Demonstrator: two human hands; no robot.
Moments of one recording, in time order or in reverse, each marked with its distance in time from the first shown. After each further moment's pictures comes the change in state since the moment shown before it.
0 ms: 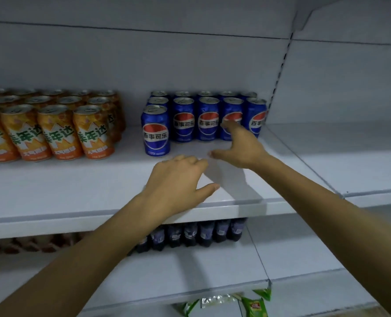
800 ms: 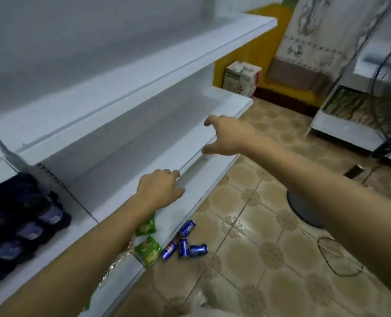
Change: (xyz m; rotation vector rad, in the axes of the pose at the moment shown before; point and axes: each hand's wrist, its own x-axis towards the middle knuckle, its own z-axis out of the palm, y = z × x) left_hand 0.082 0.478 0.188 -0.108 -0.458 0.552; right_hand -0.334 0.376 -0.235 -0.364 -0.081 0.719
